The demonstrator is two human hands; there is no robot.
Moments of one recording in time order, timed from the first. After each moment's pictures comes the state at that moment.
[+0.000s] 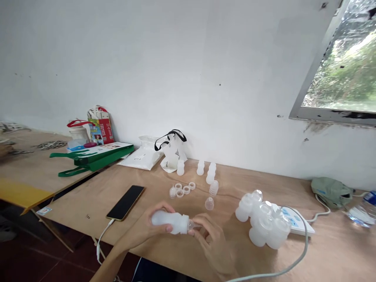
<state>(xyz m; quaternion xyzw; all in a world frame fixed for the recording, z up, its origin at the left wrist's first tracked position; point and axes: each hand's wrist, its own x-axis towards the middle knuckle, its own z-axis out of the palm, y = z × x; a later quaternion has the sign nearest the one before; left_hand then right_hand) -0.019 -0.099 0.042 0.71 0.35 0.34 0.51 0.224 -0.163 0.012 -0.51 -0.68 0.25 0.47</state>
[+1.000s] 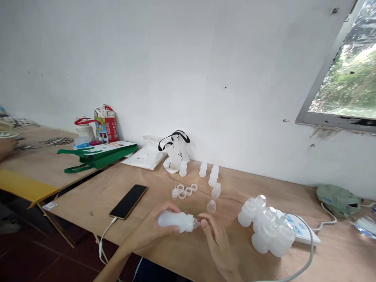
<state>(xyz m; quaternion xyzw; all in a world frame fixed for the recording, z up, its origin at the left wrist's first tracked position) -0.012 -0.101 0.046 0.75 0.37 0.34 0.42 0.238 -0.153 -0.010 -0.59 -0.63 0.26 0.43</state>
